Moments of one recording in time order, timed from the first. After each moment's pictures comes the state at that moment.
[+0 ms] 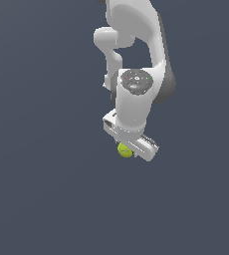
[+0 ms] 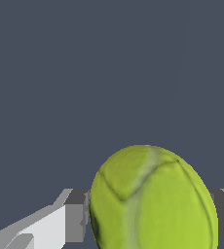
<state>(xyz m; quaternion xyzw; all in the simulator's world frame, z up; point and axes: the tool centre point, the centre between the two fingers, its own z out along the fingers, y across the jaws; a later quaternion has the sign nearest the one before) 0.055 0.047 0.170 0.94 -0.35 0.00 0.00</state>
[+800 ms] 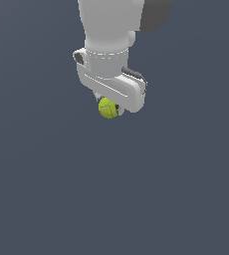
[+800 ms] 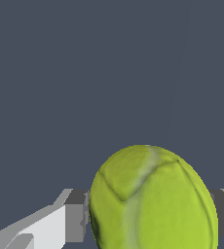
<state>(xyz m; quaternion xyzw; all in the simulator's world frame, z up) 0.010 -0.015 0.344 0.94 -0.35 0.00 0.00</state>
